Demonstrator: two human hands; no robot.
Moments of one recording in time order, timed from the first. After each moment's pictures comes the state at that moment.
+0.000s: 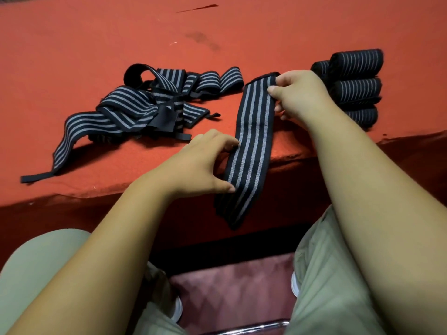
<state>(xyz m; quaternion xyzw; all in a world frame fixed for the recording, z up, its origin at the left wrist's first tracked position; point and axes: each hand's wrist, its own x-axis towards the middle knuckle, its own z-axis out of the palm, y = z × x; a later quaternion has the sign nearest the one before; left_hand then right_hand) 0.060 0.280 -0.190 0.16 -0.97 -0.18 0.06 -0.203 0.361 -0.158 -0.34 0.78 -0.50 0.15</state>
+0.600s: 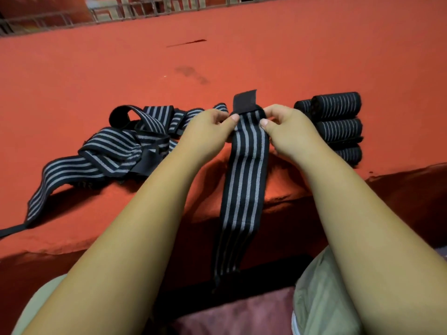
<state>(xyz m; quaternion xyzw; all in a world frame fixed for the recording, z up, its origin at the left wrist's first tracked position) -0.065 0.236 -0.140 0.31 -0.83 -0.38 0.25 -0.213 0.367 -0.155 -0.37 0.77 -0.50 0.12</state>
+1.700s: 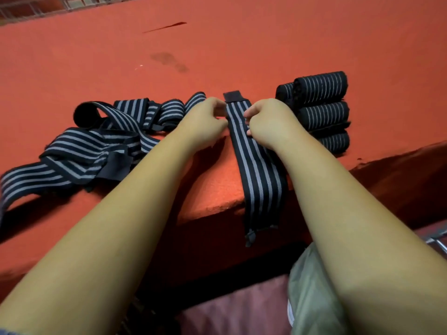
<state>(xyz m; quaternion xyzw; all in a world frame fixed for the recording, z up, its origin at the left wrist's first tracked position) -0.134 0.205 -0.171 0.27 -0.89 -0.33 0.17 -0.228 0.357 -0.155 -0.31 0.85 -0.40 0.16</state>
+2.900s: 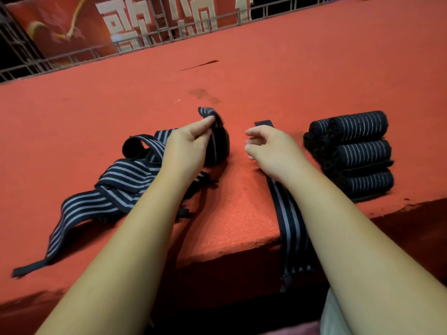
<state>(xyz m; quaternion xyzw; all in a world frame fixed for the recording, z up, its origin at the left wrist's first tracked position) -0.052 0.186 -0.126 0.32 -0.80 -0.34 0.38 -0.204 0.311 -0.154 -0.37 0.74 -0.54 0.18</state>
